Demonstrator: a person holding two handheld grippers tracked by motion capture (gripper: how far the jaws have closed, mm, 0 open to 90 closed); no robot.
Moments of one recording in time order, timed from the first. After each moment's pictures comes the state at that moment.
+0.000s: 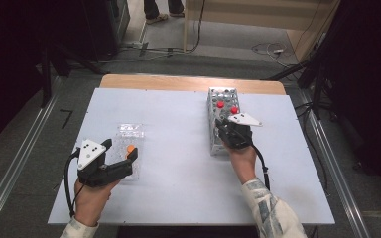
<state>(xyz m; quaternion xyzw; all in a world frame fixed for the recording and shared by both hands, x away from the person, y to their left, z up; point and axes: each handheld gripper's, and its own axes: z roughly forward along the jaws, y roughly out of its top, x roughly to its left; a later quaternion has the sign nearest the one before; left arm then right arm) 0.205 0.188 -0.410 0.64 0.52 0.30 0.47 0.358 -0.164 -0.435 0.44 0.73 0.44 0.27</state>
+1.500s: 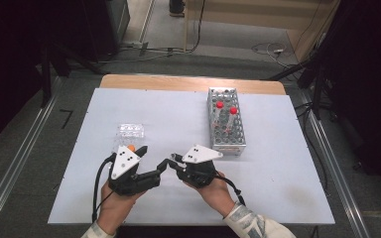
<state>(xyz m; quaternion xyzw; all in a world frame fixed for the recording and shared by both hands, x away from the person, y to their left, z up) 0.201 0.119 -0.413 0.71 0.44 0.25 0.49 0.257 -0.073 -0.440 0.24 0.84 0.47 0.14</state>
